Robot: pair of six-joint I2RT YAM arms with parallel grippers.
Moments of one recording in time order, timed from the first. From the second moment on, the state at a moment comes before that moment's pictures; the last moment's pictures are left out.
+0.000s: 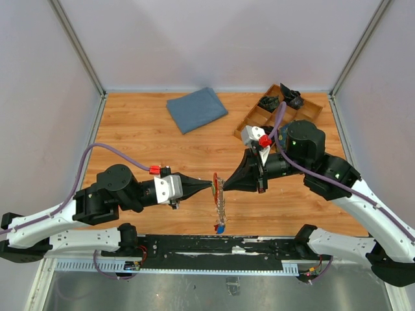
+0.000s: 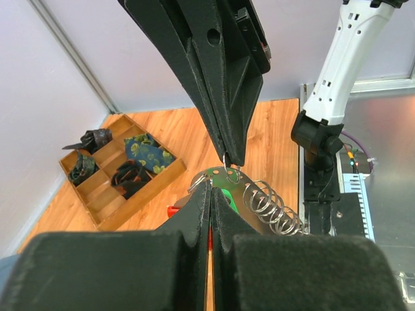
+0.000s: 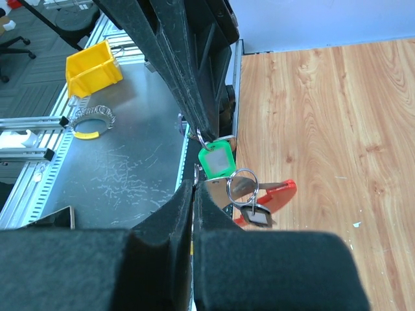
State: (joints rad) left arm -1.31 0.74 1.03 -0.24 0.03 0.28; right arm 0.85 0.98 1.30 -0.56 -0.85 0.00
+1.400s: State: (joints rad) left arm -1.31 0.76 1.03 -0.24 0.04 0.29; right arm 0.85 0.99 1.30 -0.49 -0.79 0.06
